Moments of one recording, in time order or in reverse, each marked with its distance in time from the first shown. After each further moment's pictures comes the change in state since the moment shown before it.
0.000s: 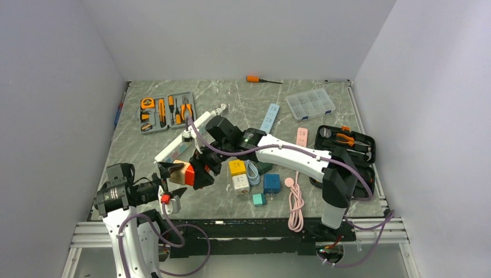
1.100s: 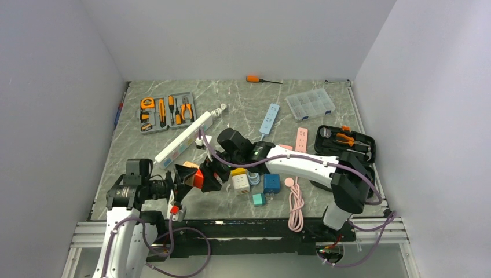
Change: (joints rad) left arm -0.327 0.010 -0.160 0.367 -0.164 0.001; right arm 0.013 -0.093 -0.264 0.198 0.130 0.043
